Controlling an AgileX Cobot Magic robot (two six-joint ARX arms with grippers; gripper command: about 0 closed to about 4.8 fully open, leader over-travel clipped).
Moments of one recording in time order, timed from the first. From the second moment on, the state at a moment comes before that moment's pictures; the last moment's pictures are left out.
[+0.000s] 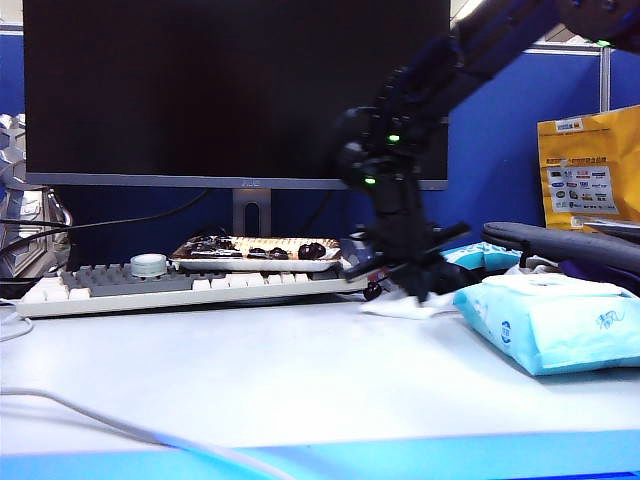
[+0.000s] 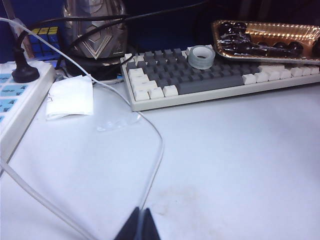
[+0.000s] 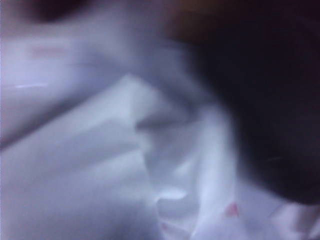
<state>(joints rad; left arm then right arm) 0.02 0.00 0.01 -0.16 0.00 0.00 0.41 2.56 2.35 -0.99 0.41 0.10</state>
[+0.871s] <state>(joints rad) 0.02 0.00 0.01 -0.16 0.00 0.00 0.41 2.54 2.36 -1.19 0.07 0.04</state>
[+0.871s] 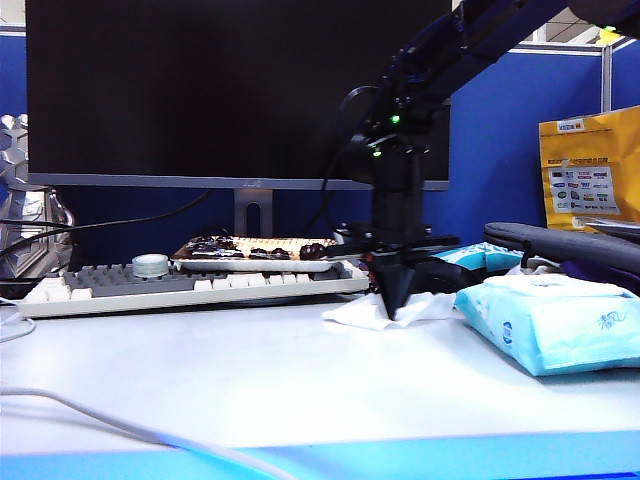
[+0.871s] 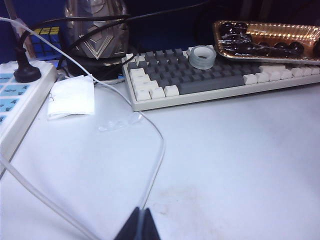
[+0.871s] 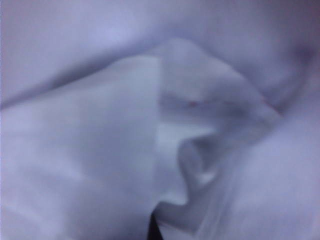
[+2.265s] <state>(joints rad) 0.02 0.00 0.01 -0.16 0.00 0.00 0.66 2.42 2.34 -1.19 -0.18 -0.22</state>
